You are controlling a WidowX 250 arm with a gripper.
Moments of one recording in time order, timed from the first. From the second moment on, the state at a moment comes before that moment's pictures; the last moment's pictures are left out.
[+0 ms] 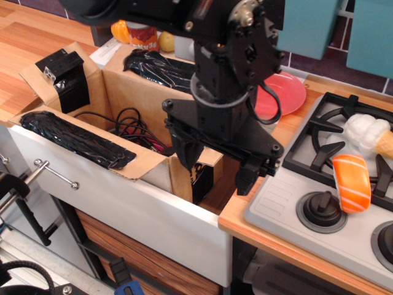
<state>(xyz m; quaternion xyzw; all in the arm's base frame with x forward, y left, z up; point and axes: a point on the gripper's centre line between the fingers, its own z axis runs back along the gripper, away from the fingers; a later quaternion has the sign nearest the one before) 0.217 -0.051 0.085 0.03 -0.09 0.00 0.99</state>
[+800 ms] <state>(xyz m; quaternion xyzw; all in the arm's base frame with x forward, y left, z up) 0.225 -0.066 0.046 -0.02 -0.11 -0.01 0.99</state>
